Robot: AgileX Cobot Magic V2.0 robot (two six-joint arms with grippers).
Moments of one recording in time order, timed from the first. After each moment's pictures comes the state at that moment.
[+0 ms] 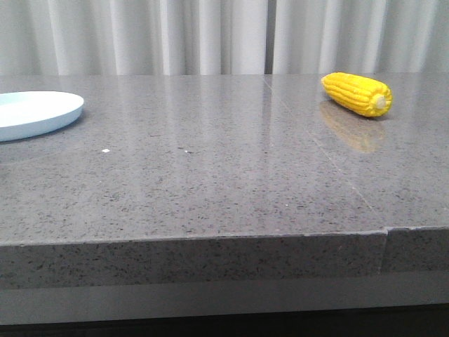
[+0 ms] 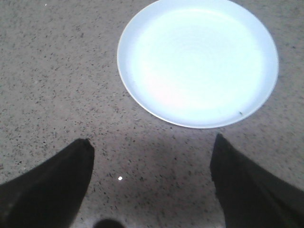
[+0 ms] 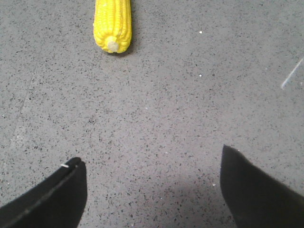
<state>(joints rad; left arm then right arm) 0.11 1.13 -0.99 -0.05 0.73 0.11 0.04 0.84 -0.72 -0.03 0.56 0.08</state>
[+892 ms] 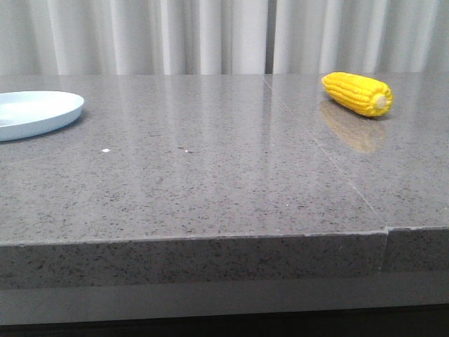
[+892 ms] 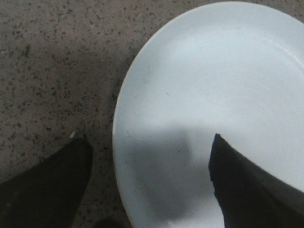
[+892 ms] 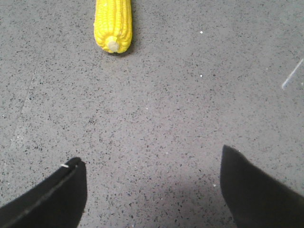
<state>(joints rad) 0.26 1.78 -1.36 -0.49 0.76 0.43 0.04 0.84 -0.72 -0.03 0.56 0.08</state>
